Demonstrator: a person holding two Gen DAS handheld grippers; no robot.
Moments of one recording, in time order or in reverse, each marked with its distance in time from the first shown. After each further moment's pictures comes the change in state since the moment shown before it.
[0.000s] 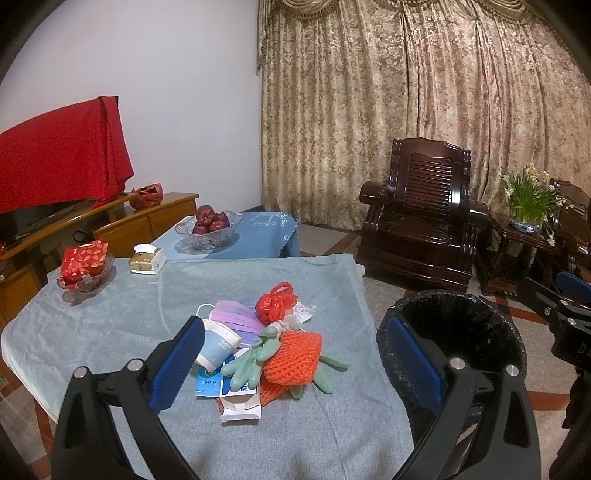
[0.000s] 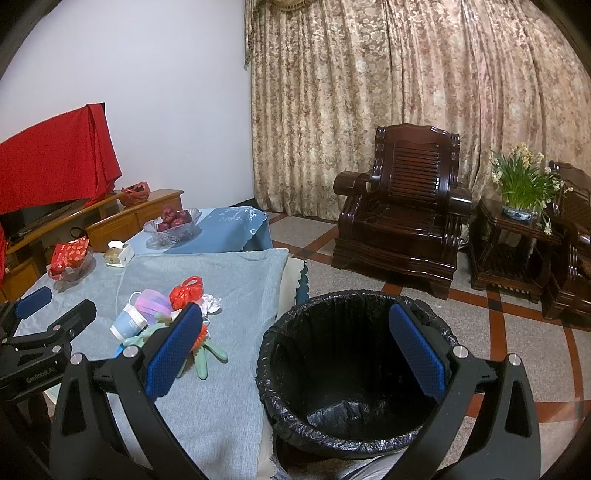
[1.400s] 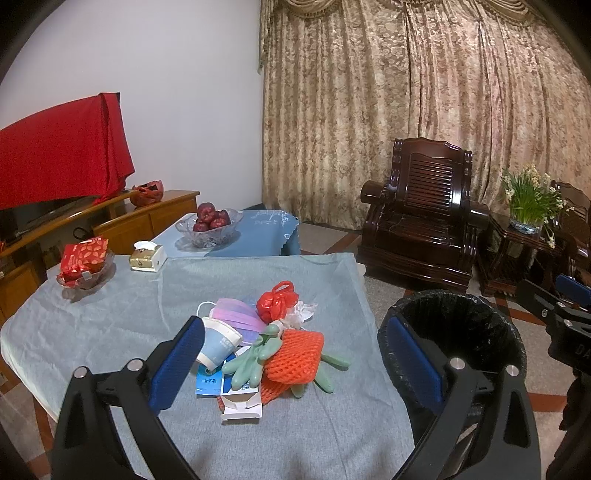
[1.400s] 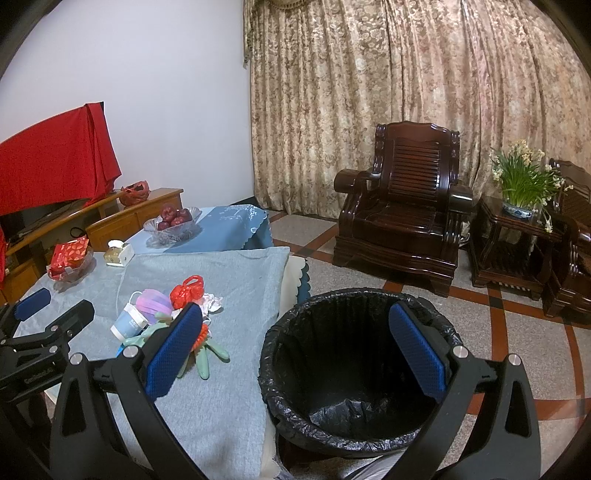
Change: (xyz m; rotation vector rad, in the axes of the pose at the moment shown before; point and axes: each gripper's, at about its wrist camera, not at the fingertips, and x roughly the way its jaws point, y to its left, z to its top) left arm 0.000 0.001 0.000 0.000 0.000 0.000; right arm 0.005 0.004 0.002 0.004 0.004 0.002
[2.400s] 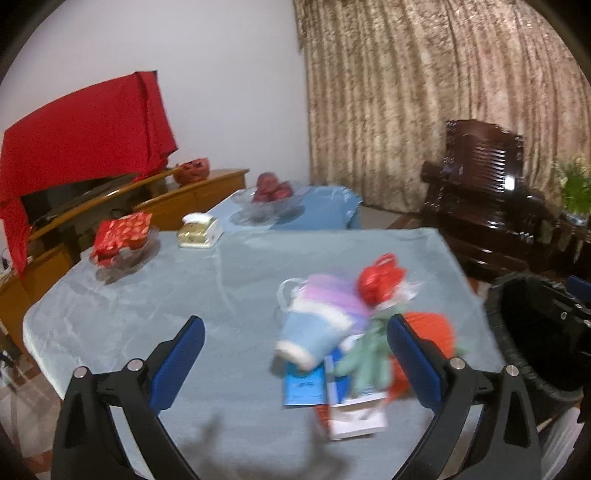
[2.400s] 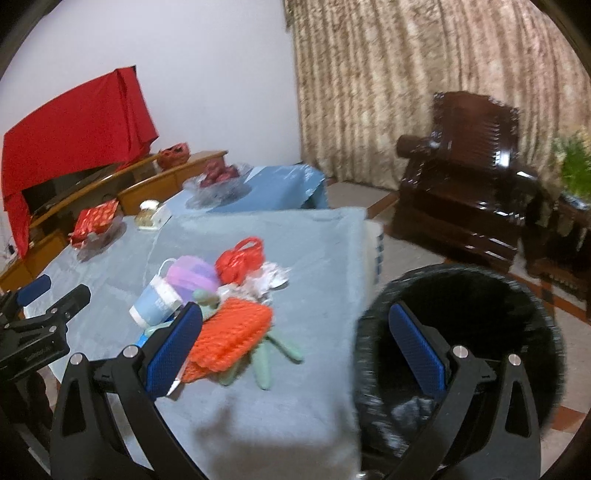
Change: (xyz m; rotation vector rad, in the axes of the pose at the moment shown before) left arm 0.075 0.110 -0.046 -0.030 0.074 0.185; right arm 0.120 0.095 -0.040 -0.047 0.140 0.186
